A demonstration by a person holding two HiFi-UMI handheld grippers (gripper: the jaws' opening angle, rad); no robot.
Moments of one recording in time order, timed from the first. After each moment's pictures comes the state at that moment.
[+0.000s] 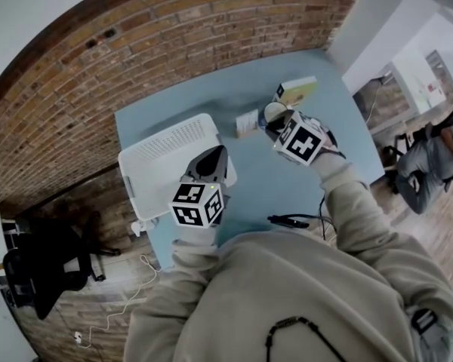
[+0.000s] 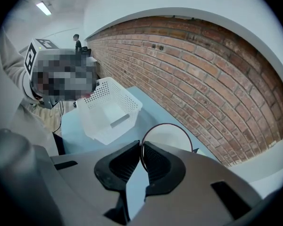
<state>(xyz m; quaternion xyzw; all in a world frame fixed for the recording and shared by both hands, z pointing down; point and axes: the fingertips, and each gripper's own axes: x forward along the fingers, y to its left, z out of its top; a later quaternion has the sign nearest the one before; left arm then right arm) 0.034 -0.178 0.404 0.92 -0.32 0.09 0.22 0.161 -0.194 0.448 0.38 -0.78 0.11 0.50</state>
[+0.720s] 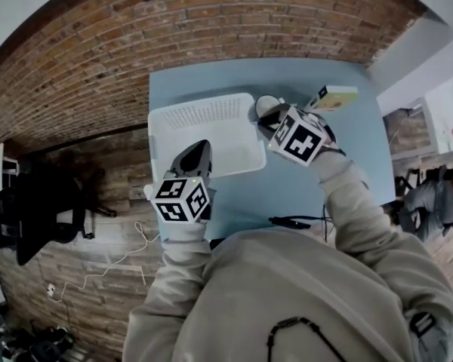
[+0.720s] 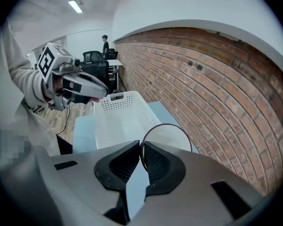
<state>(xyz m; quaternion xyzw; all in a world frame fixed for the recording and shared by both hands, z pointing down) -0.112 -0.173 0.412 0.85 -0.46 0.06 0.25 0.018 -0.201 0.433 0.26 -0.83 0.04 0.49</state>
